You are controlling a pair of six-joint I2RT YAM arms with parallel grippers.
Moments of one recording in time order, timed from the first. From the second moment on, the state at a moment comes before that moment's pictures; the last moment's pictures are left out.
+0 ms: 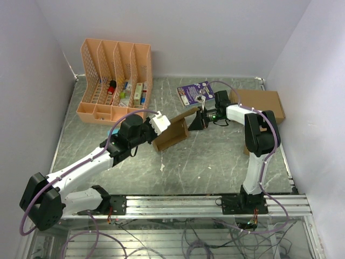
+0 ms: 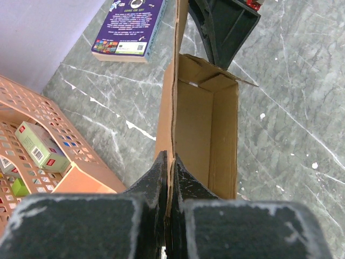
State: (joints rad) left arm -0.71 1.11 0.73 0.05 0.11 0.42; right arm 0.20 2.03 1.28 -0.34 -1.13 -0.38
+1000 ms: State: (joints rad) left arm -0.71 1.13 0.73 0.06 0.14 0.41; right arm 0.25 1.96 0.98 0.39 -1.11 -0.11
